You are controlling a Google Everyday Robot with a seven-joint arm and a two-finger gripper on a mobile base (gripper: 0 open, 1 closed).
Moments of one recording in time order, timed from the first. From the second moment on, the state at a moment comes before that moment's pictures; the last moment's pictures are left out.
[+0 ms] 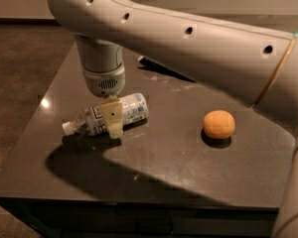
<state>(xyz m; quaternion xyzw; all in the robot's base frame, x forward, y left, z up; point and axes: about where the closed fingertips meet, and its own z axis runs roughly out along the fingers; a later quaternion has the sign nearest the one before) 0.507 0.089 0.846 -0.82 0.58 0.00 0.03</state>
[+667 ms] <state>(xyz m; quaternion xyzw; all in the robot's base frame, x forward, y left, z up) 0.505 0.099 0.857 -0.82 0.57 0.01 0.04</state>
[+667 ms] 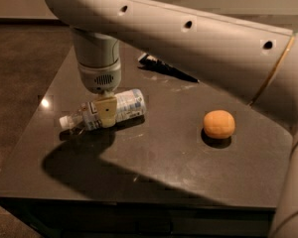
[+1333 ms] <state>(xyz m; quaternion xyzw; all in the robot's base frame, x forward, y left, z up) 0.532 0.085 0.901 -0.80 0.58 0.10 0.09</state>
